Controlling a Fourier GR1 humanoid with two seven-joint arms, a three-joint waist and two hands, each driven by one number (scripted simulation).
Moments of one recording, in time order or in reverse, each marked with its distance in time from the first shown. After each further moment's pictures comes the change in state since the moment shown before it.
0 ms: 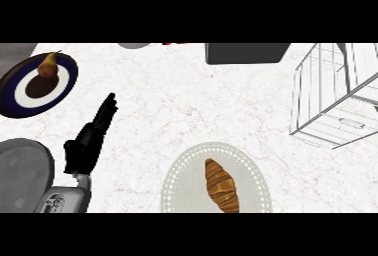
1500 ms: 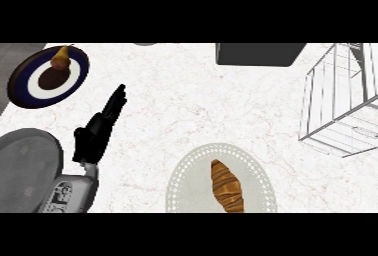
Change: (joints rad) left arm -0.081 -0.023 -0.001 0.029 -0.012 -0.036 0.032; right arm -0.706 0.268 0.048 0.837 0.191 0.355 -0.125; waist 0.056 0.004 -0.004
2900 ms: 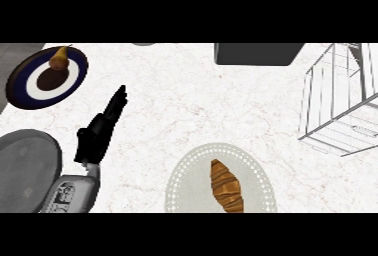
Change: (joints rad) left arm 0.002 -0.015 0.008 0.009 -0.022 0.000 -0.006; right arm -0.330 0.069 -0.026 0.544 0.261 0.045 0.001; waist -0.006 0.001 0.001
